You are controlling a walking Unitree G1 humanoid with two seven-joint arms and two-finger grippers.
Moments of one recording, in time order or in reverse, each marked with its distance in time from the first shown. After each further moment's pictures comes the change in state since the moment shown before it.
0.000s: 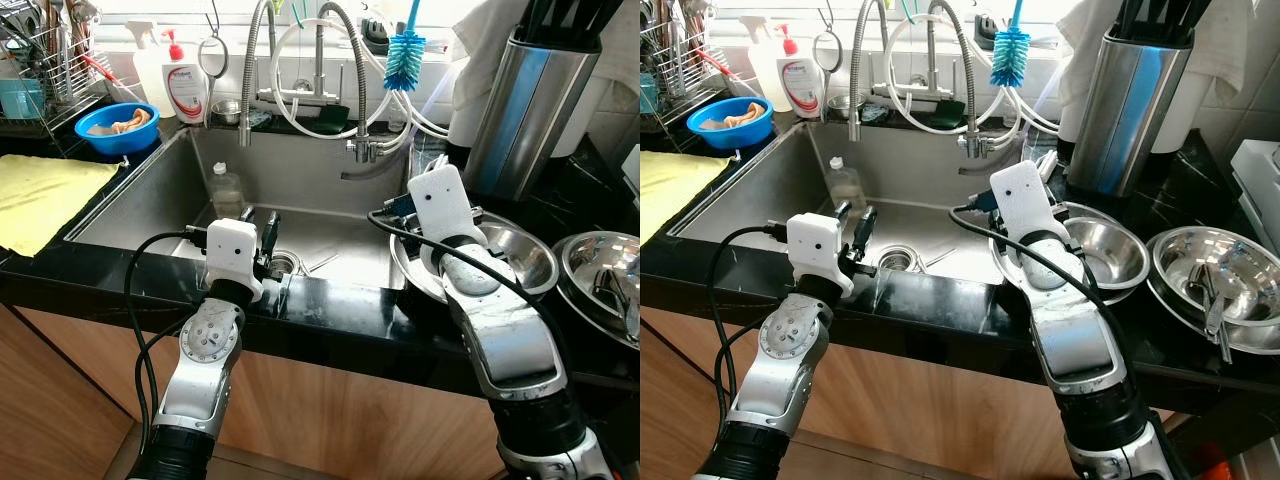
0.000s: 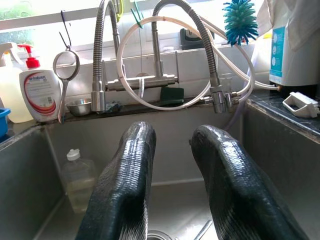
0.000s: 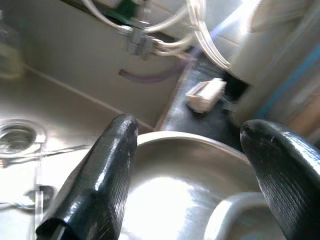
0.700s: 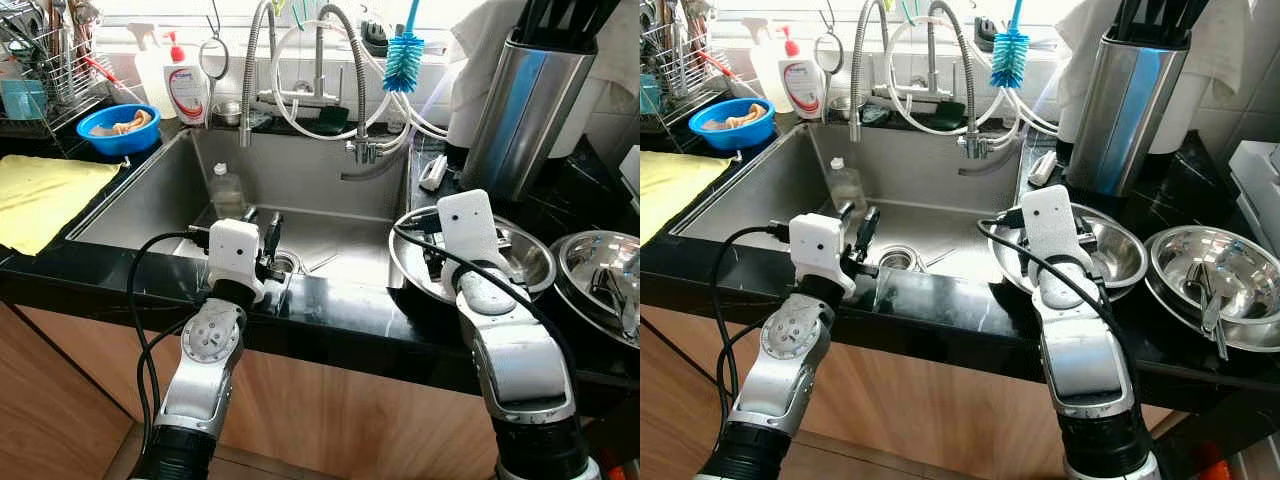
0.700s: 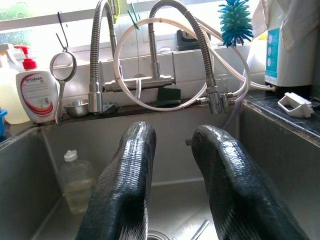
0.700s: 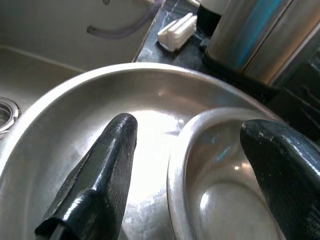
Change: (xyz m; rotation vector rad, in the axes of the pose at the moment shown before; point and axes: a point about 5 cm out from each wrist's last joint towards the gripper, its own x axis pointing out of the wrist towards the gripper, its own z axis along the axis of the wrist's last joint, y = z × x) left arm 0.000 -0.001 0.000 -0.002 0.000 -0.015; right arm -0.010 -0.004 -0.029 0.113 0.174 -0.070
